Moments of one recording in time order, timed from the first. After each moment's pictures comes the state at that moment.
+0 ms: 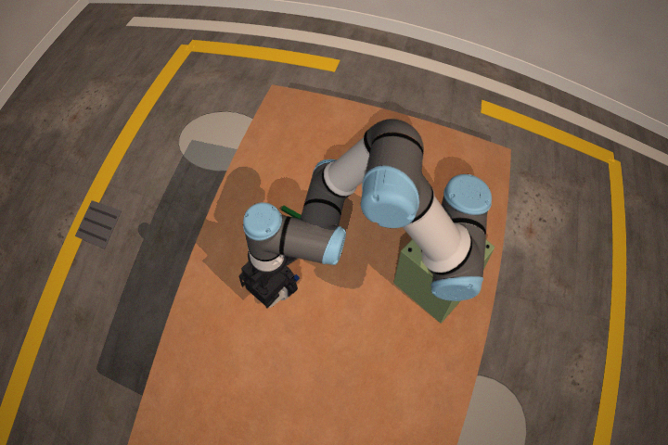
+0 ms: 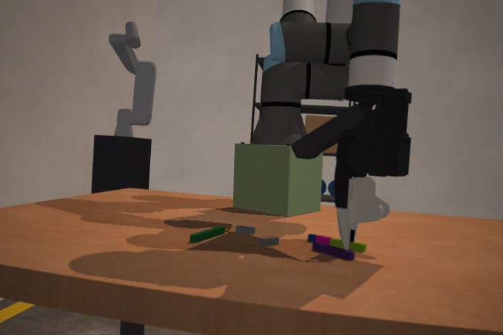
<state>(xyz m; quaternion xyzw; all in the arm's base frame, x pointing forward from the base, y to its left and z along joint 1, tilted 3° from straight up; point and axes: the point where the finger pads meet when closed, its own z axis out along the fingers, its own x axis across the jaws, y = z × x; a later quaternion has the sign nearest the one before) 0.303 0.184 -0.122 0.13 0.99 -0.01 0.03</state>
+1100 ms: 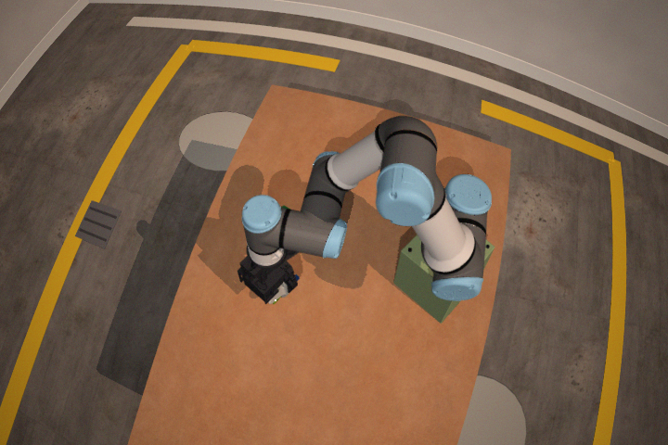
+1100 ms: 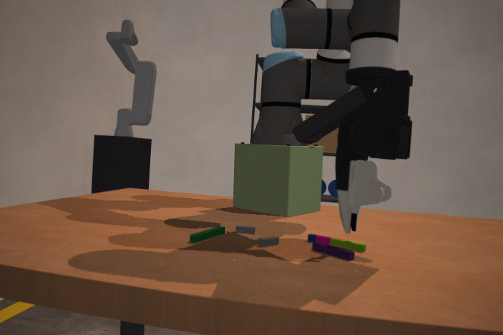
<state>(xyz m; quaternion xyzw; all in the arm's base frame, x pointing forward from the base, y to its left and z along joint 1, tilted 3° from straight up) 0.301 0.185 -0.099 0.13 0.99 -0.01 0.03</state>
